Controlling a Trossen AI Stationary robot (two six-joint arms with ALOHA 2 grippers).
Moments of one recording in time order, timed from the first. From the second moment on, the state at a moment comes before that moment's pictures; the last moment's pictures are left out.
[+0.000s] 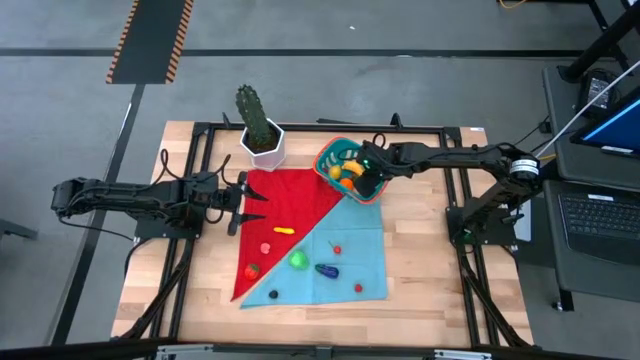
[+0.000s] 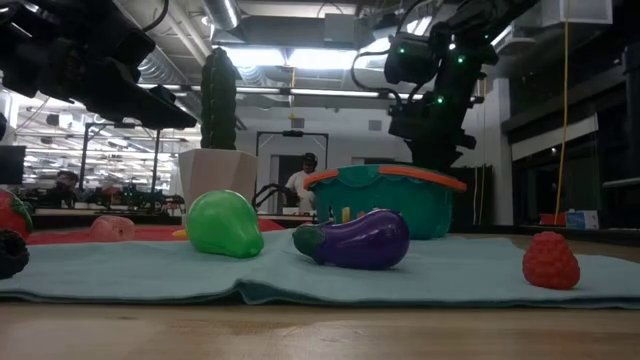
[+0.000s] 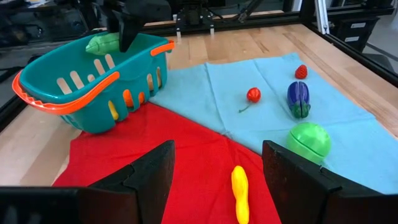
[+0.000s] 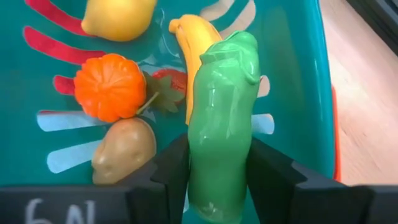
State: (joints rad) left arm 0.15 0.58 0.17 0.08 0.16 0.13; right arm -0.32 1.59 1.05 -0.66 0.25 0.39
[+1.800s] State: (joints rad) left arm 0.15 0.51 0.17 0.05 0.19 0.08; right arm -0.06 1.30 0.67 0.25 0.10 0.07
